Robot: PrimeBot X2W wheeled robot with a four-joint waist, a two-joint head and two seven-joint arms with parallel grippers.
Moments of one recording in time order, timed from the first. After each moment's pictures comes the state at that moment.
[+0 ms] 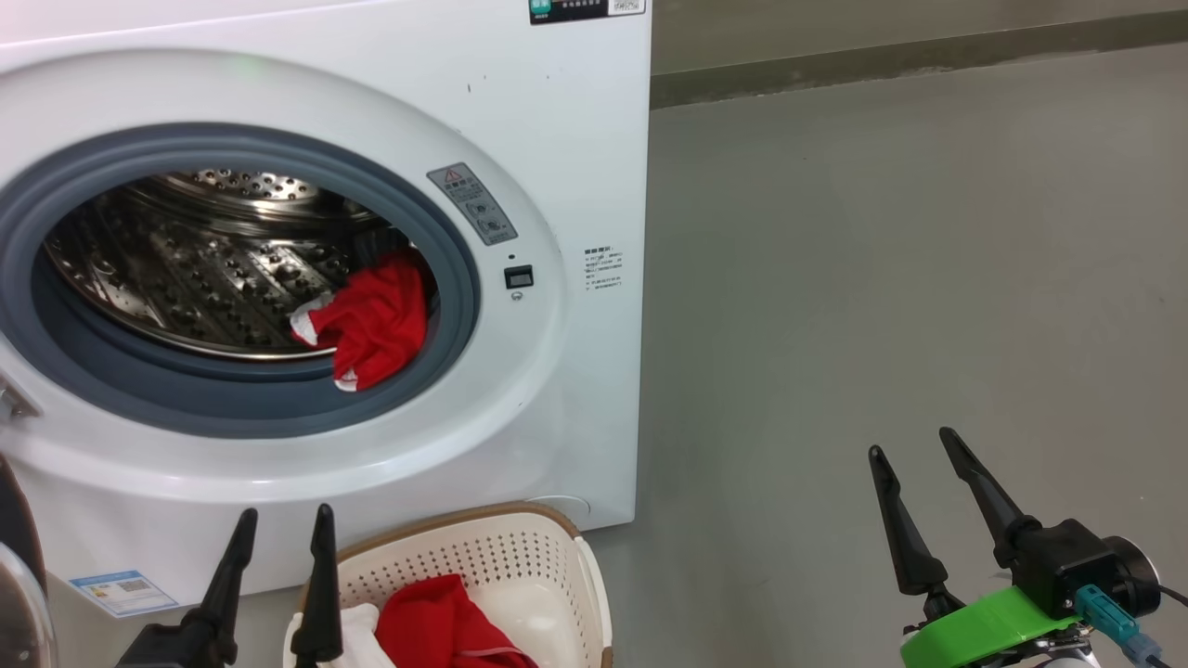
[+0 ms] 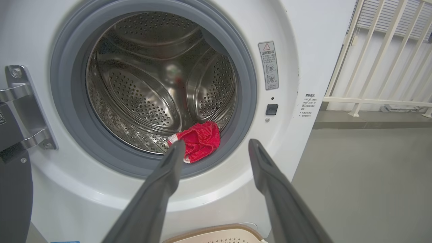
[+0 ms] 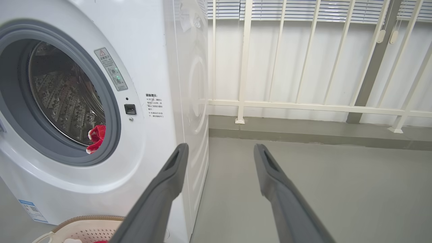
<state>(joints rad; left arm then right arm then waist) 0.00 0.05 0.04 0.17 -0.21 -0.06 -0.25 0.00 -0.05 0.01 0.17 0.16 0.13 -0.26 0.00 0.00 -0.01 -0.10</state>
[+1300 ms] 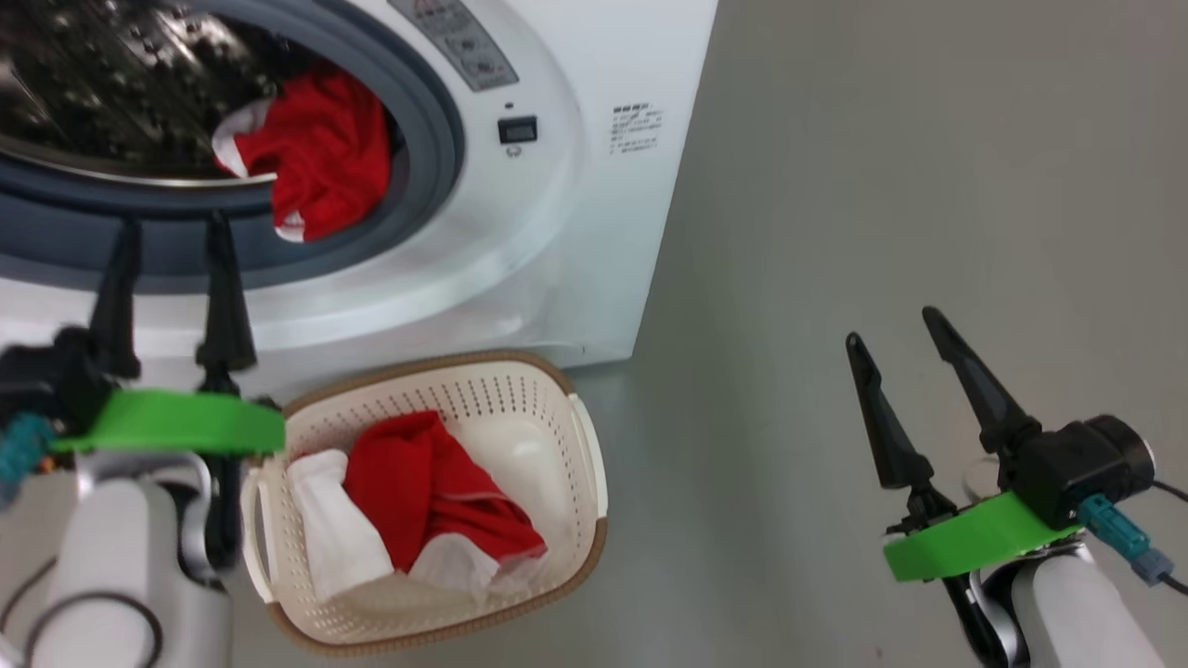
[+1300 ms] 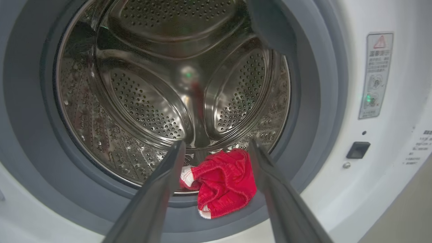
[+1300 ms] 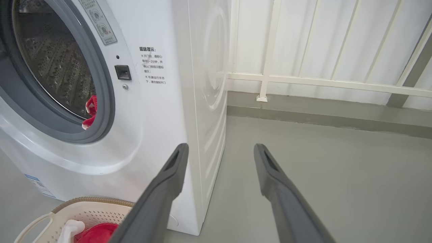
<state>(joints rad) -0.49 0.08 0.10 0.34 -0.22 -0.07 -0.25 -0.16 -0.08 0.07 0.12 0.18 0.13 -0.26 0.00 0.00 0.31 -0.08</state>
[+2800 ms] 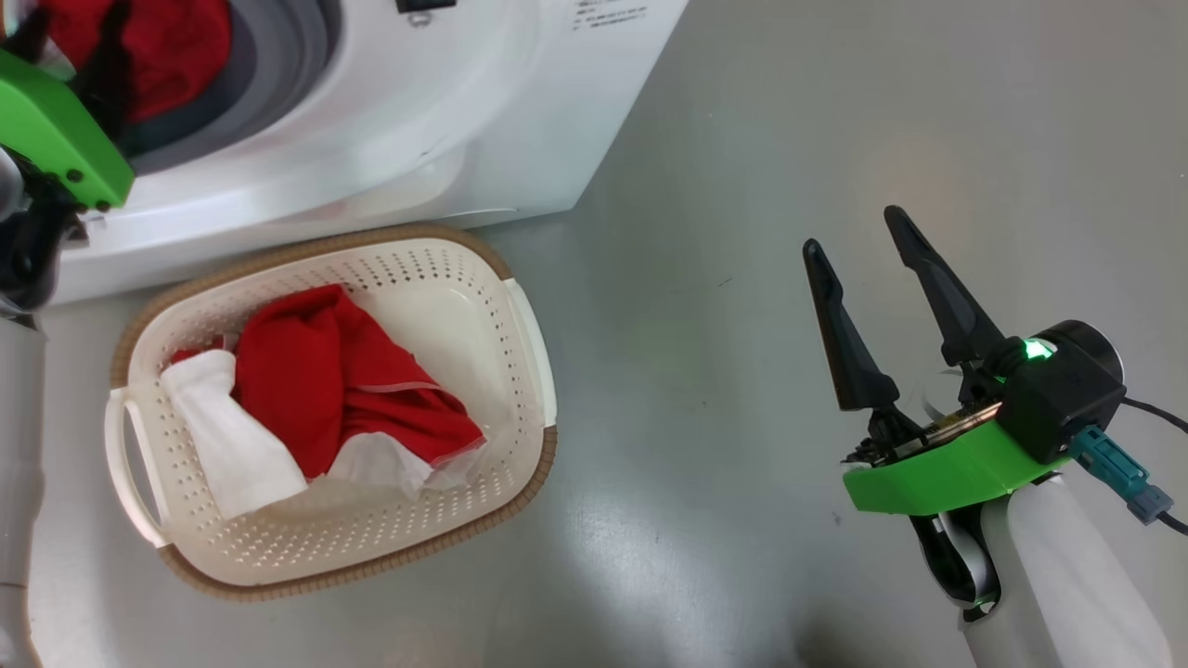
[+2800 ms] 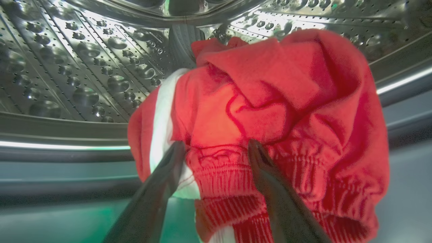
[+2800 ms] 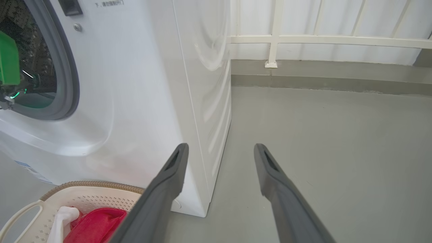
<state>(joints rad) -1.11 0.33 -0.13 0.81 -0.58 -0.12 0.24 -0.32 -0.06 0.14 0.08 0.23 0.13 -0.26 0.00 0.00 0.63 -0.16</state>
